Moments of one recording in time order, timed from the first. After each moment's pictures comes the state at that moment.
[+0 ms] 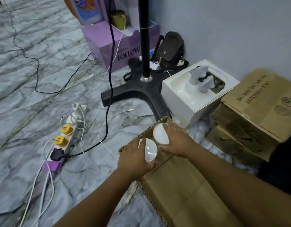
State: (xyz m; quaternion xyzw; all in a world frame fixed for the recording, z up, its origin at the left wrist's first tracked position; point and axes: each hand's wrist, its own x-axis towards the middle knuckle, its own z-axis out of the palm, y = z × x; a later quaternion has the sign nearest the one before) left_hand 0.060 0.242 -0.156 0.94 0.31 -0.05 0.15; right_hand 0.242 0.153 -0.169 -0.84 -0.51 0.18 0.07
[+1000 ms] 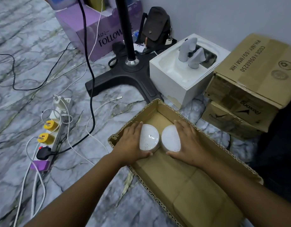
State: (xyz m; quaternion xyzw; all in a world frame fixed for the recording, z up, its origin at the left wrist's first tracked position) left_hand 0.066 0.256 -0.195 0.95 0.17 -0.05 0.25; right_hand 0.213 0.063 -0.223 -0.87 -0.45 0.10 0.20
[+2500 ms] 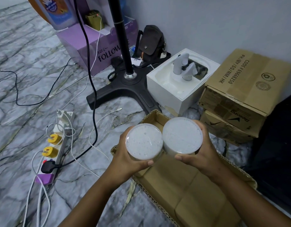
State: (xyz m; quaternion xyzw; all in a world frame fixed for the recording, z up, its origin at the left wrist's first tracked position) left_hand 0.034 0.239 -0.124 0.76 0.20 0.11 0.61; right_hand 0.185 0.043 -0.120 -0.70 -0.29 0.24 0.60
